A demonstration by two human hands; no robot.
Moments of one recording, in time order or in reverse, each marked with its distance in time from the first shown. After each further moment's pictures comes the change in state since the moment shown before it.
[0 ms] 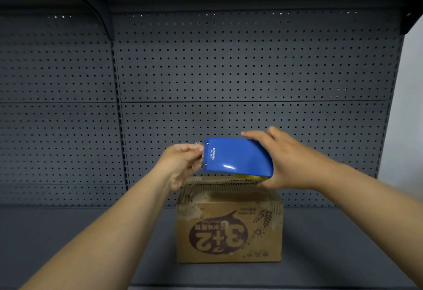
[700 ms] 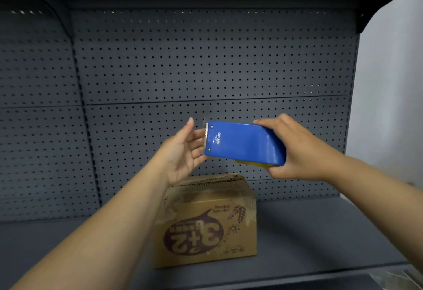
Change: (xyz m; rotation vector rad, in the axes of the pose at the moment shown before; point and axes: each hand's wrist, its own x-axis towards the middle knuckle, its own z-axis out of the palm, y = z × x) left_hand -0.003 0.010 0.060 -0.137 -0.269 -0.047; right_hand -0.040 0.047 -0.020 0.088 0.186 0.012
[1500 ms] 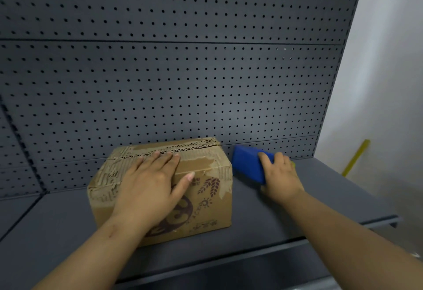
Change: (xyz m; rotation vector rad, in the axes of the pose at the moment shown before) left_hand -0.006 -0.122 -0.027 1.882 0.123 0.245; right_hand -0.072 0.117 0.202 -0.385 -0.308 0.585
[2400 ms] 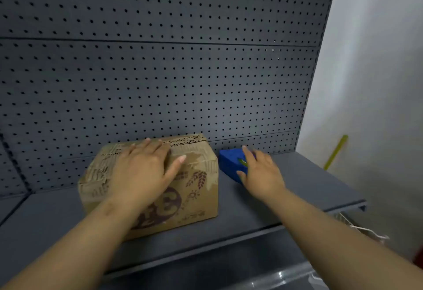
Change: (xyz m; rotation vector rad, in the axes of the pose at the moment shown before) left_hand 0.004 0.010 -0.024 -0.015 -0.021 0.005; right_hand -0.029 -0.021 -0.029 0.175 -0.044 0.080
